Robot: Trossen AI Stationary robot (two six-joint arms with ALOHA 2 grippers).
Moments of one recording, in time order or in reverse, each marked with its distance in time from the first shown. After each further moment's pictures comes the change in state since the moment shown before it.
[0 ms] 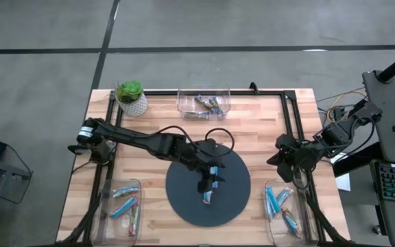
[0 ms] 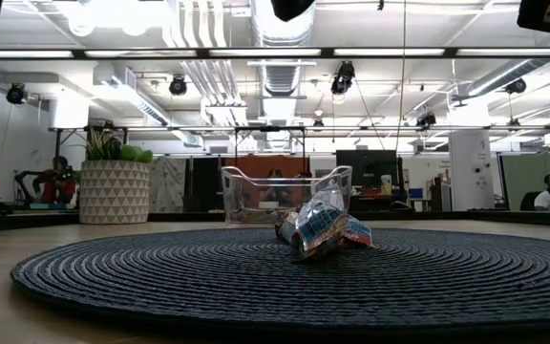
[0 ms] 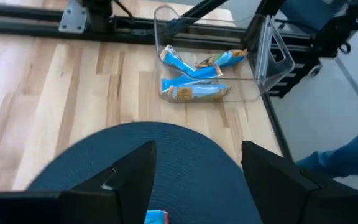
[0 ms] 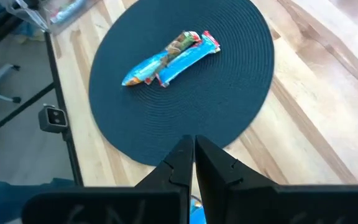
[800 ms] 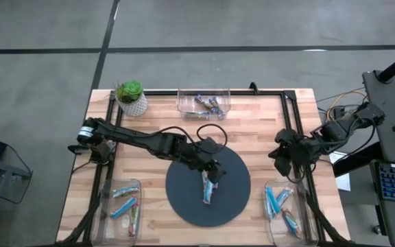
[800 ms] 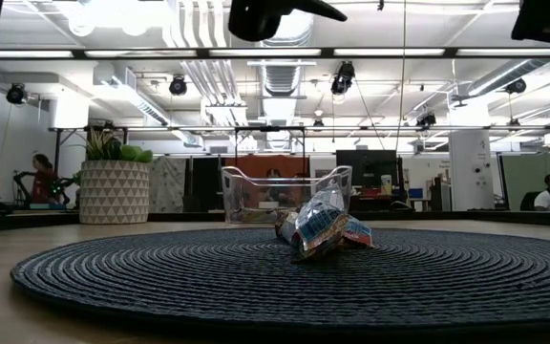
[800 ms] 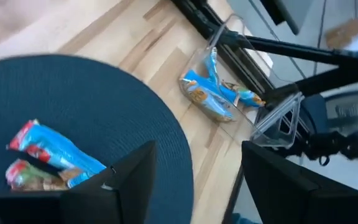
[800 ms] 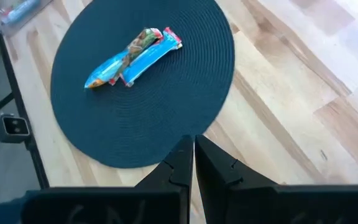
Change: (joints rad) left arm 0.008 0.000 -0.001 -0.062 -0.089 -0.724; right arm -0.088 -0.005 0.000 -0.099 -0.008 -0.002
